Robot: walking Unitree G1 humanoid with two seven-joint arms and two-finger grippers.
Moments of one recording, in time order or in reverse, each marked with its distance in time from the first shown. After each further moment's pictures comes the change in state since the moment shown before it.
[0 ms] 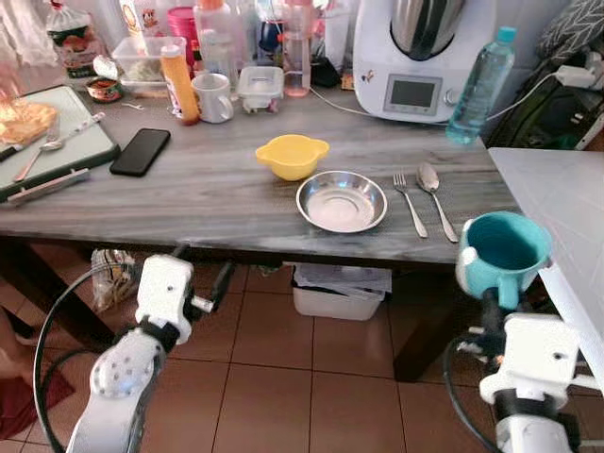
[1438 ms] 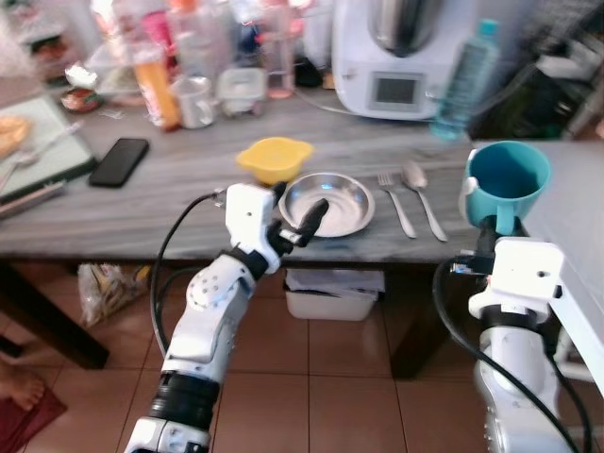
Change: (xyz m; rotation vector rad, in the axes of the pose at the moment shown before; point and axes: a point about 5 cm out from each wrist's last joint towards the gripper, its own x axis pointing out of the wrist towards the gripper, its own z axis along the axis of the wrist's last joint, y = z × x) left arm 0.095 -0.077 0.070 -0.287 -0.254 -0.323; right arm 0.072 -0.005 0.021 -0.011 -0.163 -0.107
